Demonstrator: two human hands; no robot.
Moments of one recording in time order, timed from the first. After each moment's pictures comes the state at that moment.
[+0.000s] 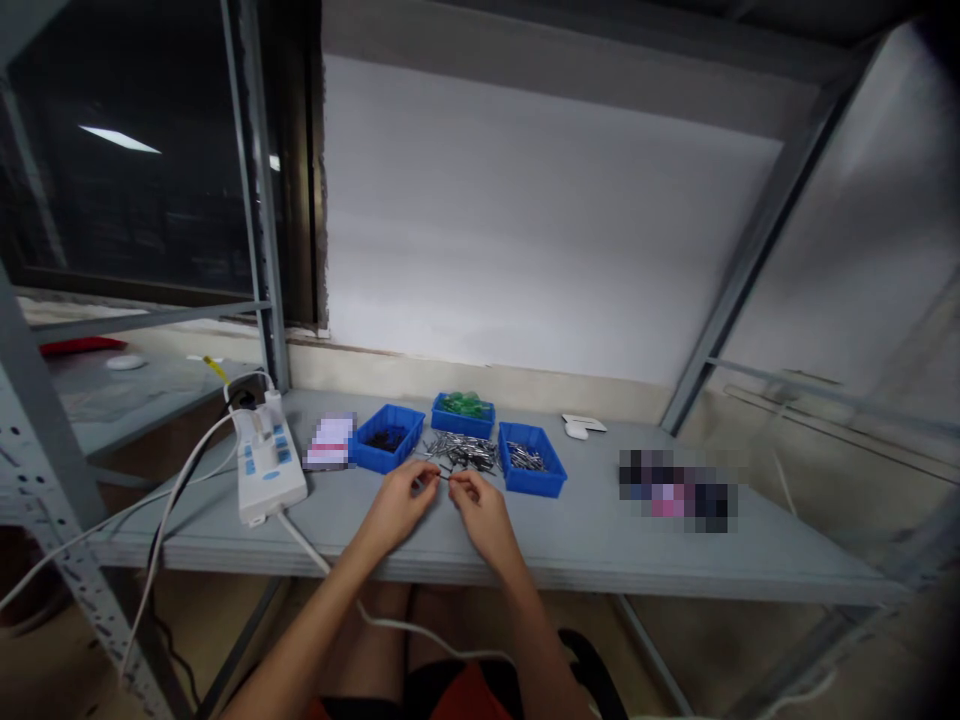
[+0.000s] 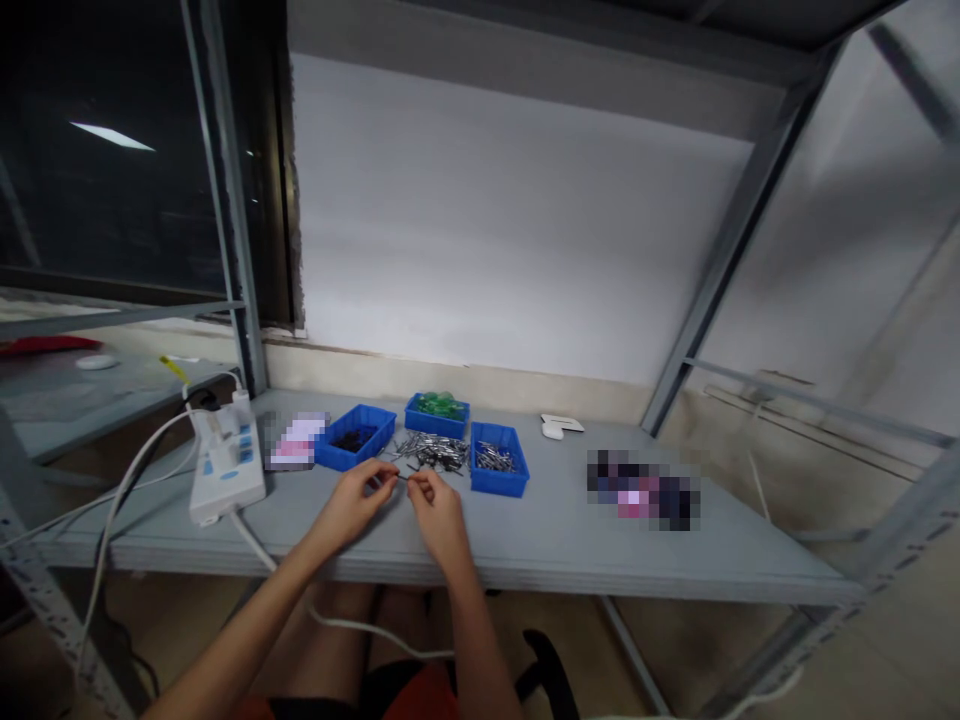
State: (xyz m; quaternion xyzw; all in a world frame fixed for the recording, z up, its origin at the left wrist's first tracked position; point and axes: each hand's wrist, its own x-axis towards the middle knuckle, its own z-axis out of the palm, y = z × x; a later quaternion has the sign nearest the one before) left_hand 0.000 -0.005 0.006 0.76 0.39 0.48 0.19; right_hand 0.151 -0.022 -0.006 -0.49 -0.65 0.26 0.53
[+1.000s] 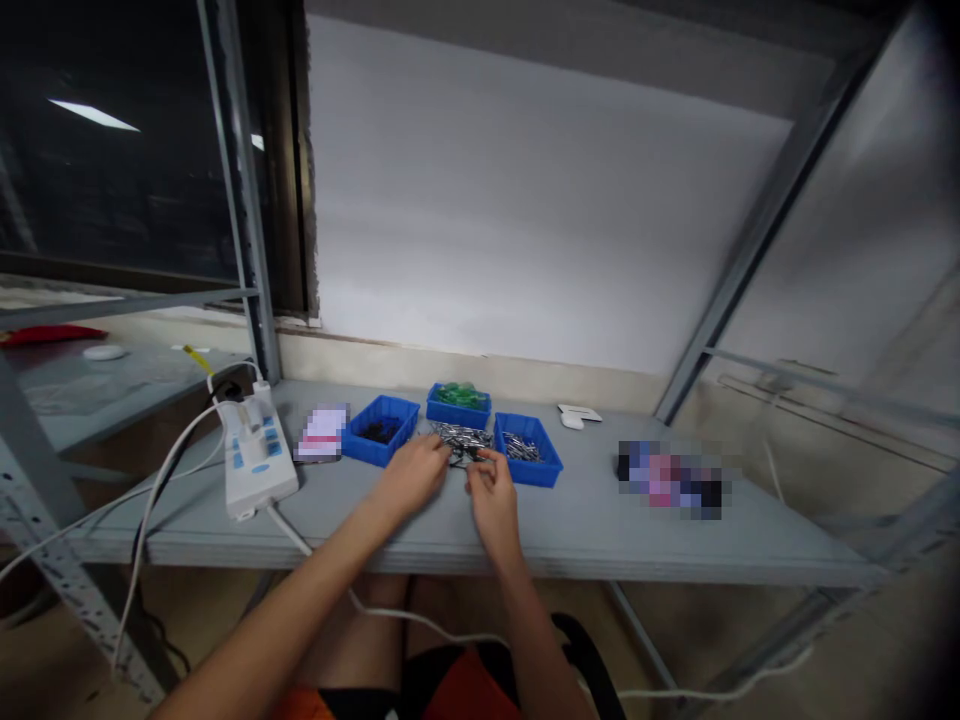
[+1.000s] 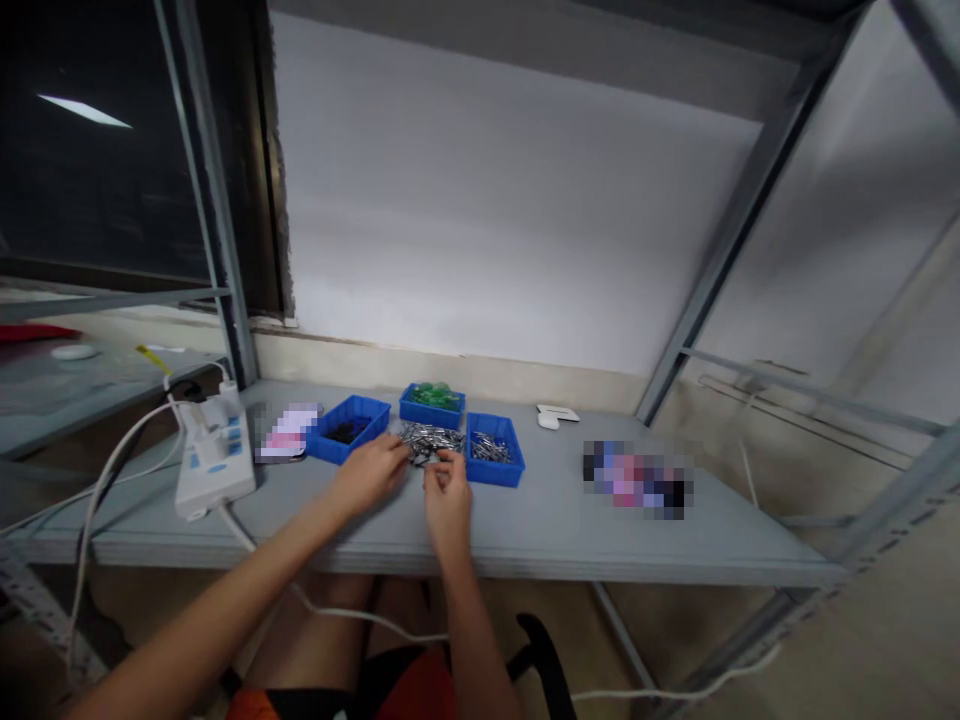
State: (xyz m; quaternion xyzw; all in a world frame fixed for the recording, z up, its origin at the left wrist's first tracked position) left_hand 0.015 0.022 0.031 0.88 0.40 0.26 -0.04; right_hand 0.157 -0.019 -0.011 -0.54 -0.53 0.22 0.62
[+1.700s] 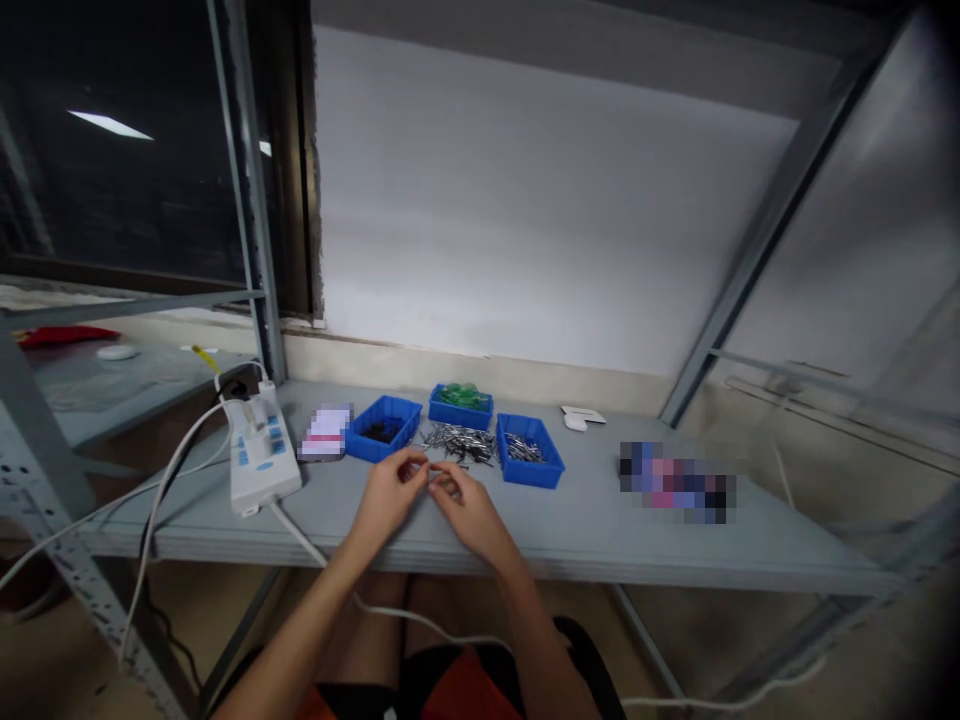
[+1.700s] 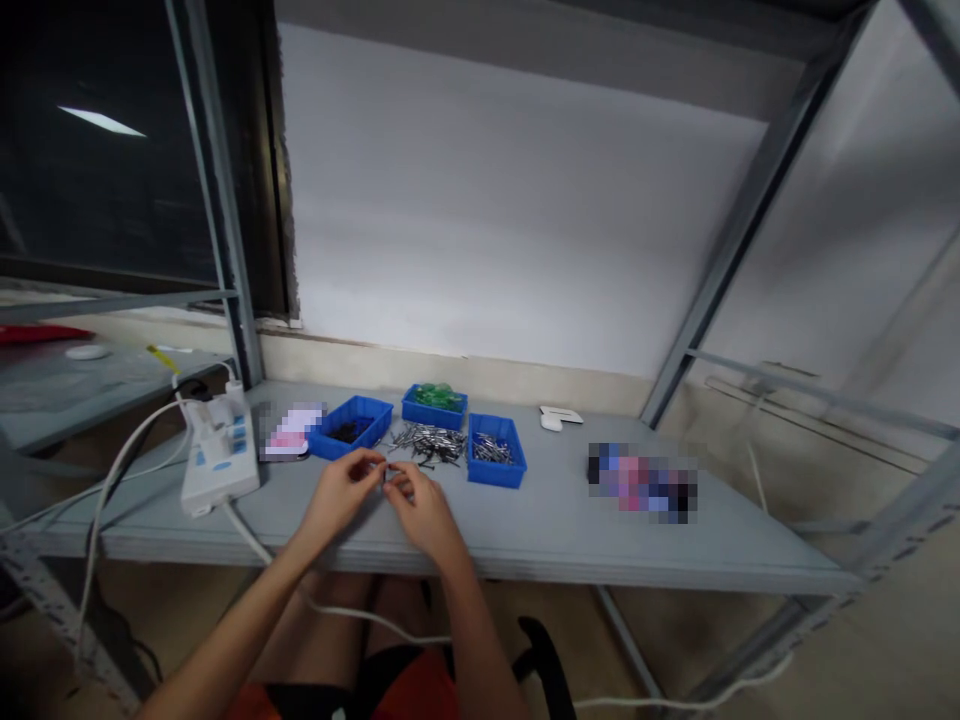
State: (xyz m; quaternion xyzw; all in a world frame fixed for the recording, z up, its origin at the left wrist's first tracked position) left_hand 0.001 -0.005 0.011 0.70 0.45 0.51 0.22; right_hand 0.148 -0.027 -0.003 -0.44 -0.71 0.29 0.47
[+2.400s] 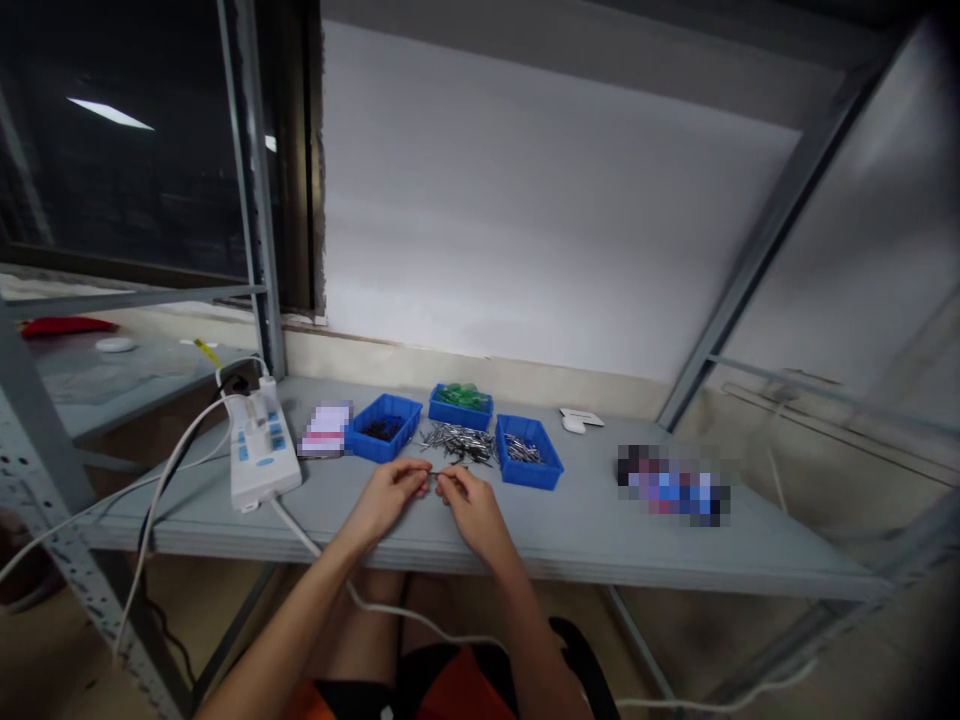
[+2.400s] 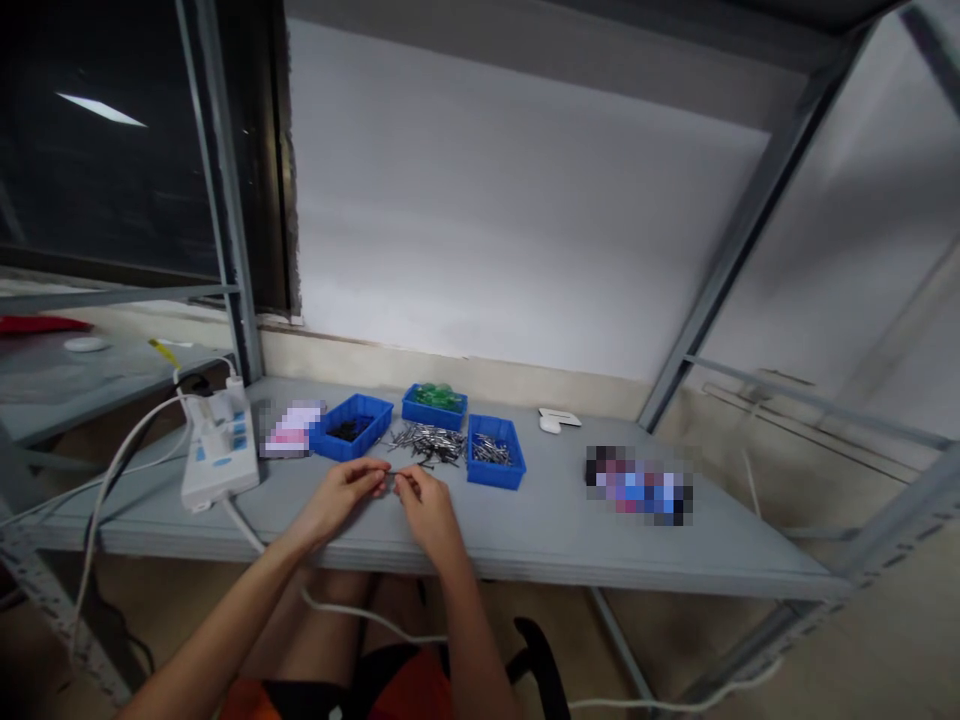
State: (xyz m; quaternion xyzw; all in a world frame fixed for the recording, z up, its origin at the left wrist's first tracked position) left_hand -0.001 -0.004 -0.003 0.53 0.36 0.53 0.55; right_hand 0.149 -0.031 0.000 -0.47 -0.71 0.25 0.47
